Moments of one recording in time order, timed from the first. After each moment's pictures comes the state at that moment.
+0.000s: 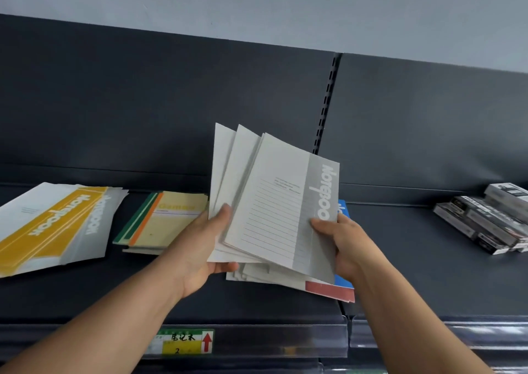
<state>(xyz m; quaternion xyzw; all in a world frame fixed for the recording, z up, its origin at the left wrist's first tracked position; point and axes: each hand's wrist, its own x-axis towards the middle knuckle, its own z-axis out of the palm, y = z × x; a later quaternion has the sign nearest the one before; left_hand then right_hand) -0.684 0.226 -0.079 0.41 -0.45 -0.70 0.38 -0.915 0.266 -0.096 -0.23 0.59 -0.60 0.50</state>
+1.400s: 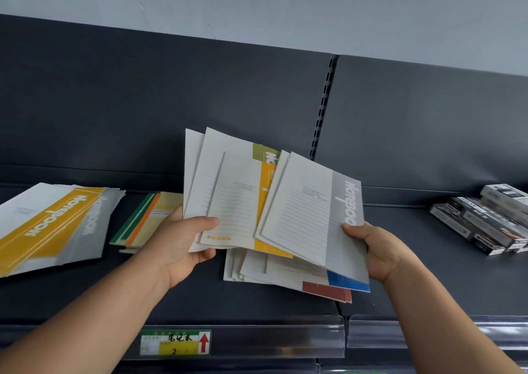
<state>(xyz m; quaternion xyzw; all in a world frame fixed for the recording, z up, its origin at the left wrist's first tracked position) -0.669 0.212 -0.079 0.42 -0.42 -0.68 0.43 -0.969 0.282 -0.099 -0.17 0.58 -0.58 0.55</state>
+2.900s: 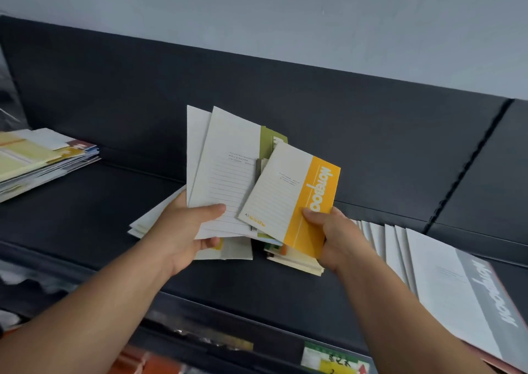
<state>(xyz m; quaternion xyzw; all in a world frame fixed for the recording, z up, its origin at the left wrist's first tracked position) -0.437 0.179 -0.054 0.44 -0.39 -0.60 0.54 -0.668 0.166 -0.064 -0.28 0.55 -0.55 0.57</state>
